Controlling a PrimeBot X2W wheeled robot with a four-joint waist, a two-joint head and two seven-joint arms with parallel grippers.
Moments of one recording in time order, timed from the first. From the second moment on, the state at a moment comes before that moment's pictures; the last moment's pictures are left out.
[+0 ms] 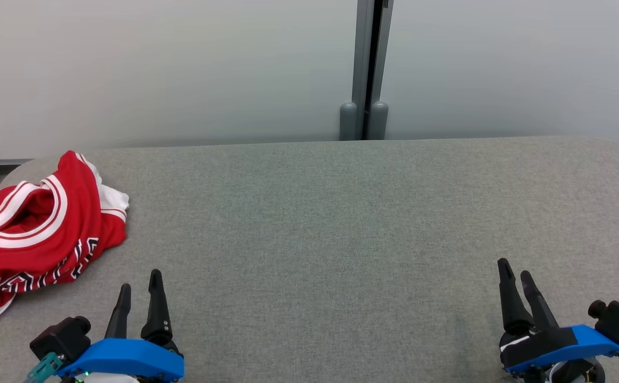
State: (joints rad) left arm -0.02 0.10 -0.08 0.26 -0.69 -0.02 -0.12; right arm -0.07 -0.04 -0.03 0.31 0.72 0.12 -0.12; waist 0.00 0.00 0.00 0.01
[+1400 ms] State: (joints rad) left arm -0.02 0.14 -0.17 0.28 -0.33 0.03 -0.21; right arm -0.08 -0.04 -0.01 0.30 0.33 0.13 -0.19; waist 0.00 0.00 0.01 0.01
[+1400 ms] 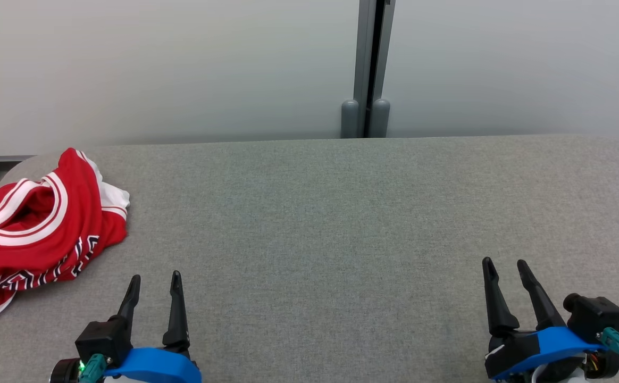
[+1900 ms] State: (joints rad) left arm -0.02 0.14 -0.18 0.28 -0.25 0.05 -0.21; right arm -0.08 -0.05 -0.02 0.31 0.22 0.13 -0.21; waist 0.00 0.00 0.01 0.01
